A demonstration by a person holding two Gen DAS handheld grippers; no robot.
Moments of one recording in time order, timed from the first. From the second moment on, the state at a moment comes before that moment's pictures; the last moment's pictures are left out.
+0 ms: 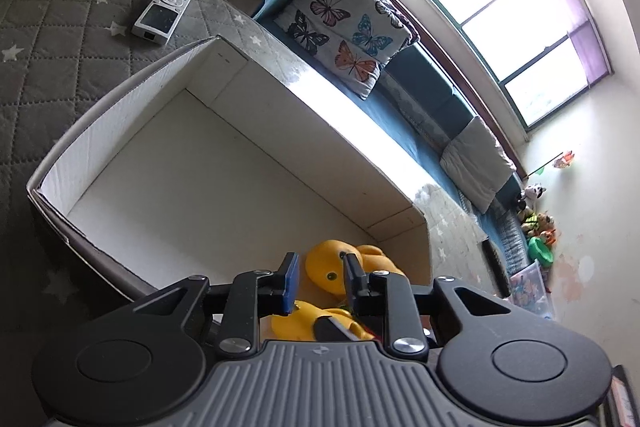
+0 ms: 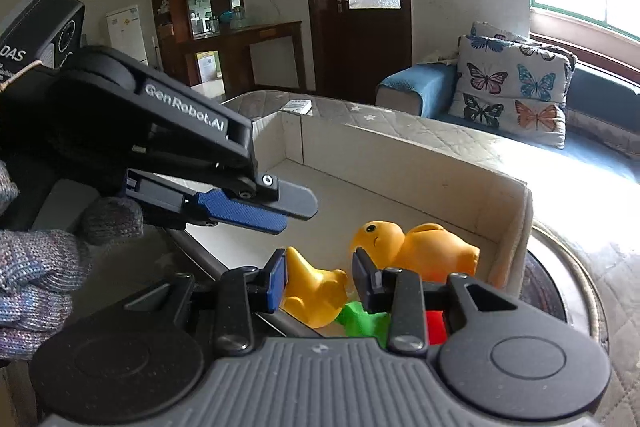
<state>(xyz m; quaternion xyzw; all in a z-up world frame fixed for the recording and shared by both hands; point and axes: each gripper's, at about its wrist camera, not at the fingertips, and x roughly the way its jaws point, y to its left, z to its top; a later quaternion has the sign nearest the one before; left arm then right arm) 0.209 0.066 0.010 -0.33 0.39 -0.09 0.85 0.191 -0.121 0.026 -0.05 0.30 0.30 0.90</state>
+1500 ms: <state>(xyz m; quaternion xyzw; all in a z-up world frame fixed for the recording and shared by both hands) 0.074 0.066 0.012 -0.28 0.39 -0.07 0.88 0.094 -0.152 0.017 -0.06 0.31 0.29 0.90</state>
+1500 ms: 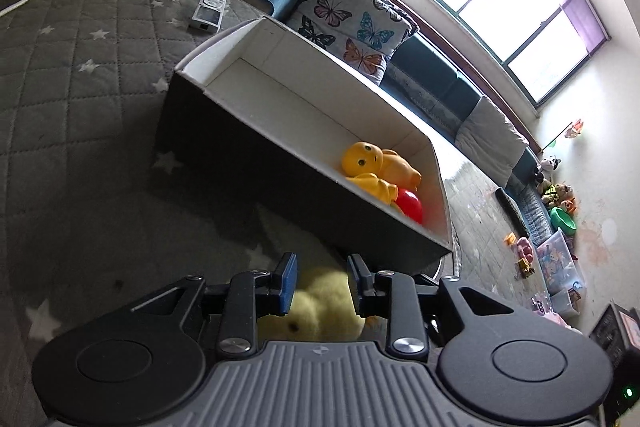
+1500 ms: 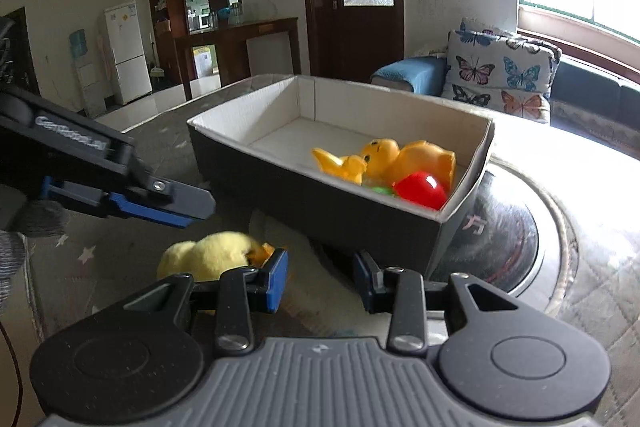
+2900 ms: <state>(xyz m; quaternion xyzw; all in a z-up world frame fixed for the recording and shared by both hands) 0.062 0.083 -0.013 -0.31 0.43 -0.08 0.85 0.080 -0.120 0.006 -0.09 0.32 0.37 0.87</state>
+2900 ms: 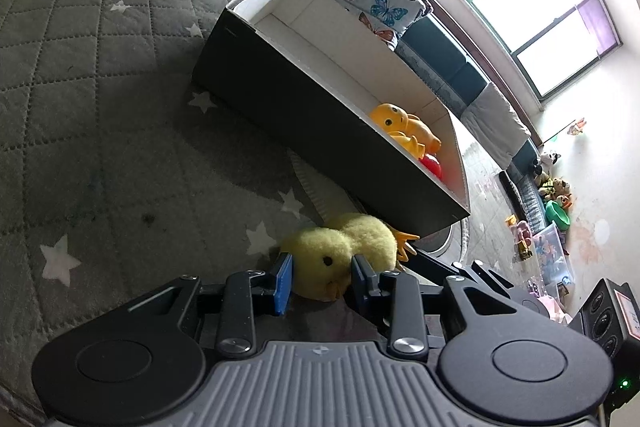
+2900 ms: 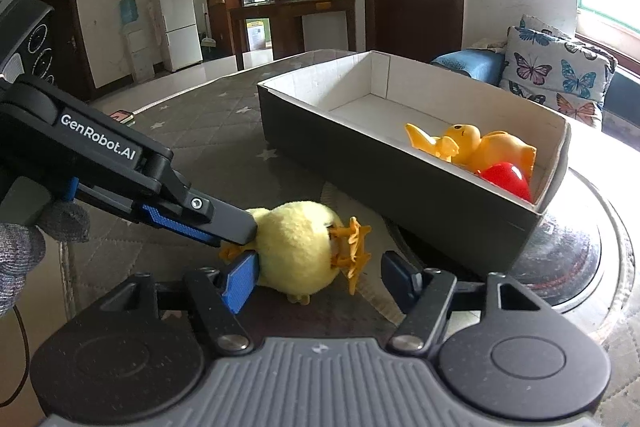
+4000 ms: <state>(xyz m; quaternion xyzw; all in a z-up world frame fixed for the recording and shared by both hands) 0.073 0.103 -0.019 -0.35 0.43 -0.08 0.83 0.082 -0.103 0.002 -0.10 0.33 0.37 0.86</state>
